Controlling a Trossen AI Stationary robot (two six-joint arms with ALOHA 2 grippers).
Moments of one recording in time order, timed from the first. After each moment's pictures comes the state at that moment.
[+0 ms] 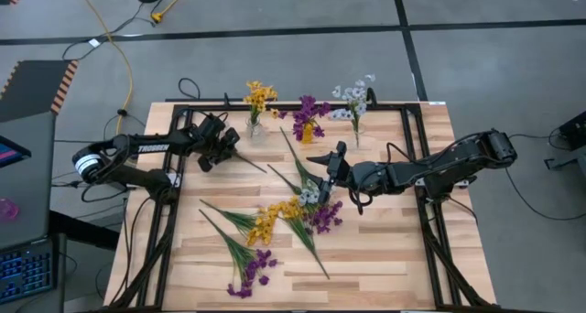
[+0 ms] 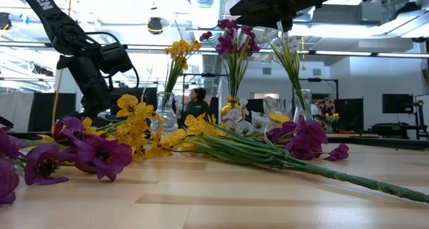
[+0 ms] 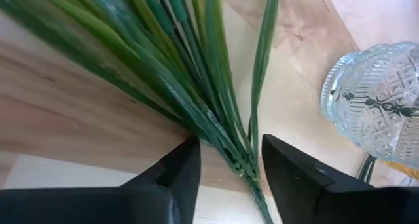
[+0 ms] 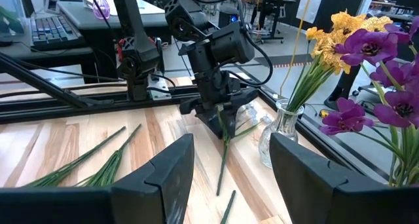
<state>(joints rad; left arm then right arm) 0.78 1.30 0.44 -0.17 0.13 -1.43 0.18 1.38 0.81 0.41 0.55 0.03</state>
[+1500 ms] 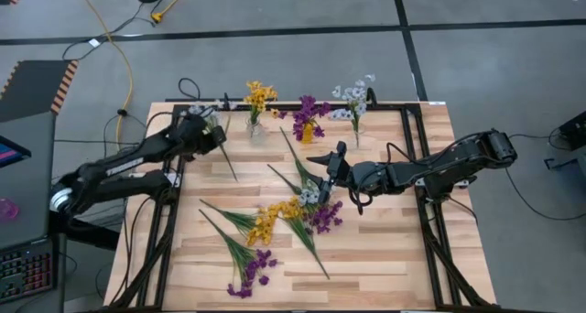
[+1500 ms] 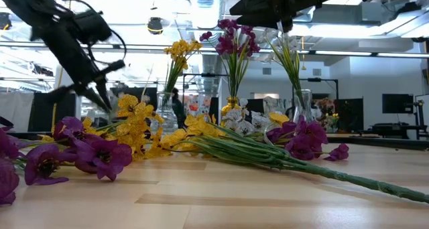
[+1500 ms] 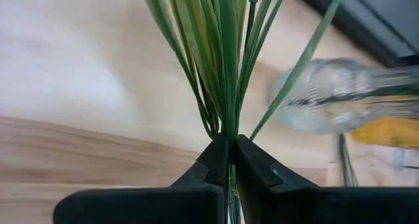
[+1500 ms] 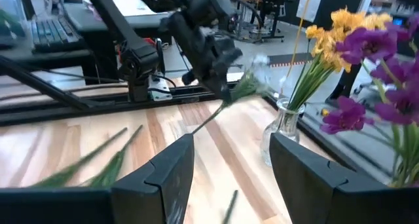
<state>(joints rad) 0.78 0.85 0.44 -0.44 -0.05 -1.11 0.18 1.38 0.80 0.41 0.55 0.04</state>
